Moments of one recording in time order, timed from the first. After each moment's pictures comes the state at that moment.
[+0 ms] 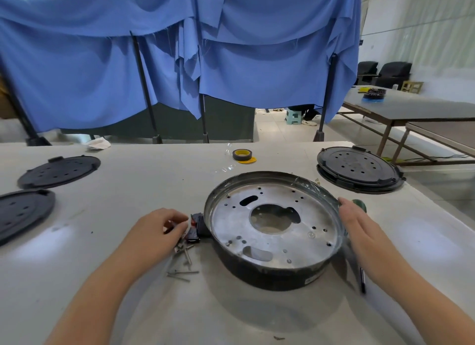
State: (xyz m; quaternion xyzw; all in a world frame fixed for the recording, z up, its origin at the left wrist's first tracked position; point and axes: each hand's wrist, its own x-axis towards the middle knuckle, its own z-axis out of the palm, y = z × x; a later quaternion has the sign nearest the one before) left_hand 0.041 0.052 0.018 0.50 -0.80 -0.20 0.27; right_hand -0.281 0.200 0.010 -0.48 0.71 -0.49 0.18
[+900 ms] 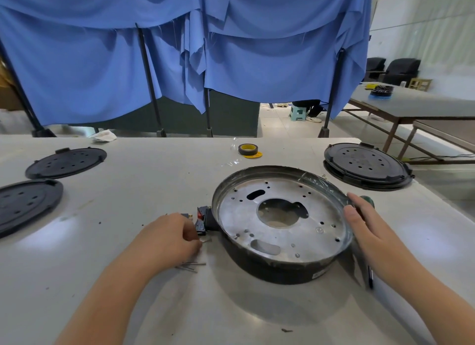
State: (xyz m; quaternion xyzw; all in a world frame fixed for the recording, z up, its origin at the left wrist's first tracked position) left_hand 0.032 0.070 0.027 0.55 -0.81 -0.16 0.11; right_hand -0.279 0.202 0.009 -0.49 0.72 -0.47 0.16
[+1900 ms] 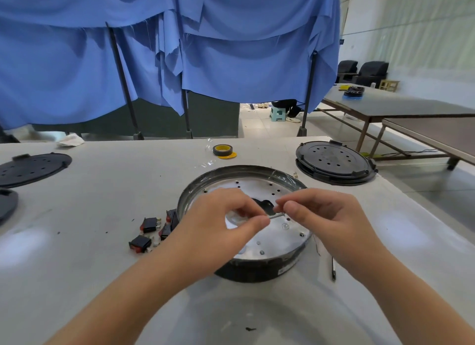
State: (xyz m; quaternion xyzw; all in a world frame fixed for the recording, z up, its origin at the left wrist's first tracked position) left_hand -0.057 0.143 0.079 0.27 -0.86 -0.29 0.32; right_hand -0.239 0.221 0.065 -0.58 0.49 -0.60 0.25
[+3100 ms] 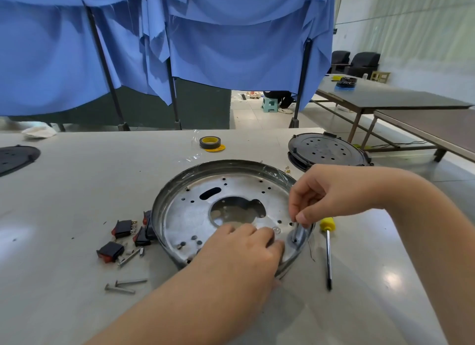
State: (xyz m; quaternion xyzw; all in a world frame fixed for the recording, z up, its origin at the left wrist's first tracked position) left_hand -0.098 0.153 0.046 0.20 -0.97 0.08 0.04; right_hand -0.309 0.171 0.113 -0.67 0.64 -0.09 0.36
